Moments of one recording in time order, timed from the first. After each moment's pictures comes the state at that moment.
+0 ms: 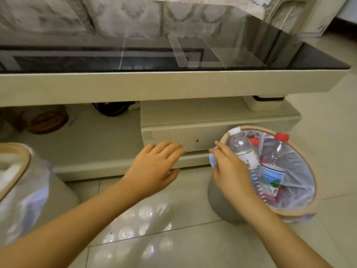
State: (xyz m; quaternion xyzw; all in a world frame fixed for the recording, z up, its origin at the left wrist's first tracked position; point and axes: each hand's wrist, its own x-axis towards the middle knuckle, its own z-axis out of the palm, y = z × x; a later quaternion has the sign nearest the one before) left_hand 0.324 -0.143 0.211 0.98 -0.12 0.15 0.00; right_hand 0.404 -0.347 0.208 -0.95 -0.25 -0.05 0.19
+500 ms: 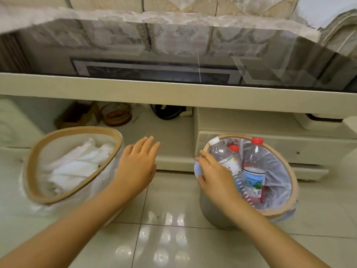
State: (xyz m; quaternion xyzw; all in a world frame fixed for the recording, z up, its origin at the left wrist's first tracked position) left_hand 0.190 -0.043 0.234 0.97 0.17 0.10 -0.10; right_hand 0.307 -0.232 0.228 -0.89 -0.41 0.04 0.19
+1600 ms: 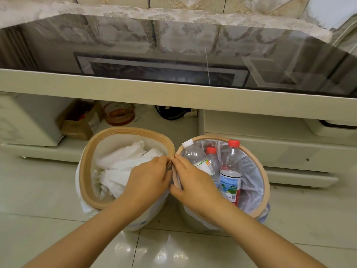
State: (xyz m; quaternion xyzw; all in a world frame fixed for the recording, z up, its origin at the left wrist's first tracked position) left_hand 0.200 -0.067 0.237 0.96 0.24 0.10 0.10; right_hand 0.280 -0.184 0.242 -0.81 -0.52 0.10 0.24
